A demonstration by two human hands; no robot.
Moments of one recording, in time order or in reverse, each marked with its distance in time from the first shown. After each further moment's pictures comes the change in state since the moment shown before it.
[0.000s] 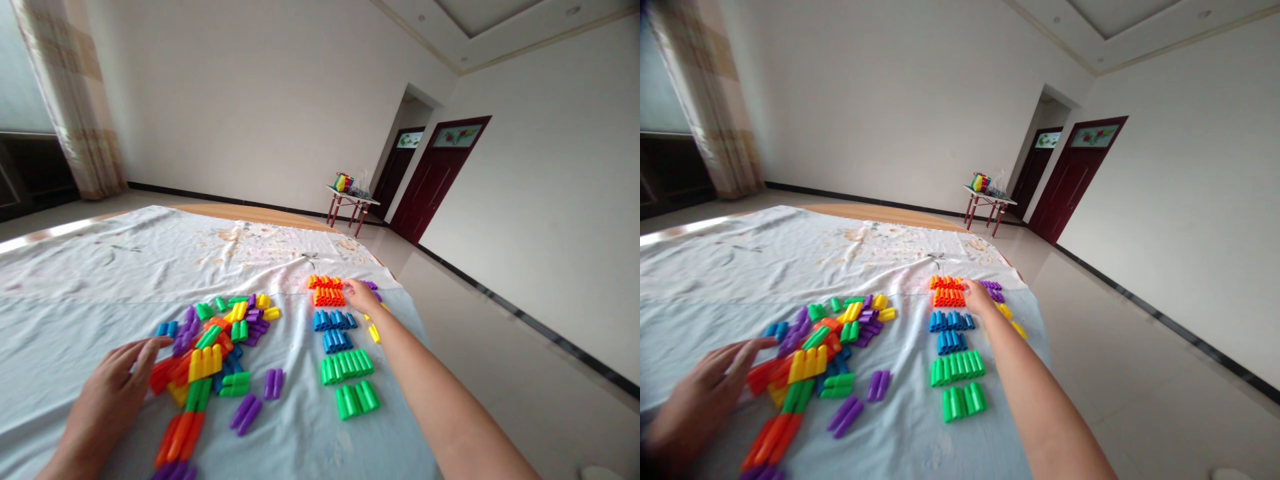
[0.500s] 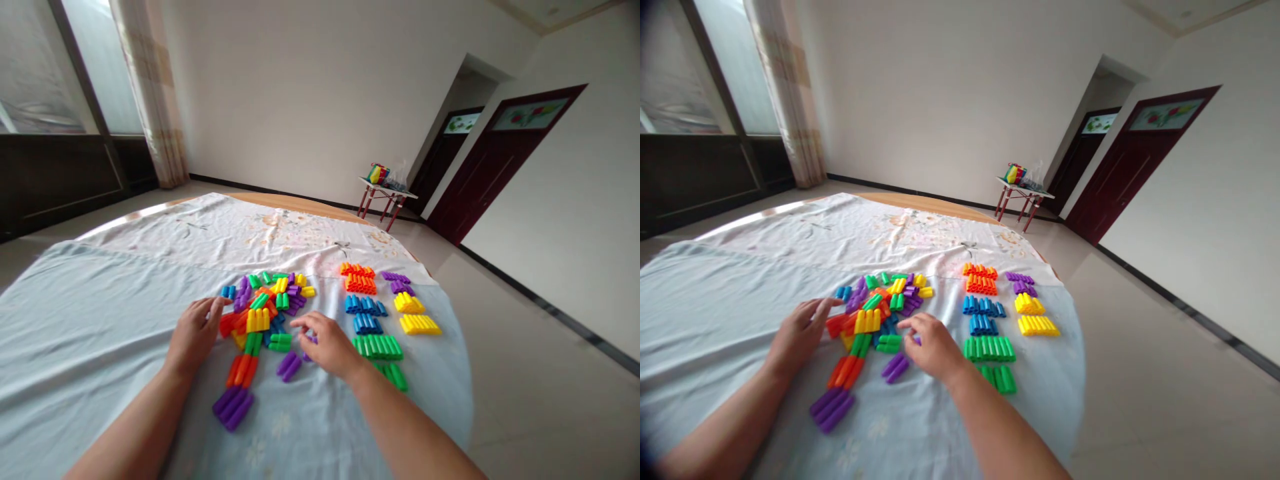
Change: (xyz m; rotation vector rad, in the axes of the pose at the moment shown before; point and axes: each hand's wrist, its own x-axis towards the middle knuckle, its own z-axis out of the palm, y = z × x) left_hand -0.012 0.019 -0.008 -0.057 0.036 -0.001; right_hand -0.129 -0.159 0.065 0.380 -0.215 -0.522
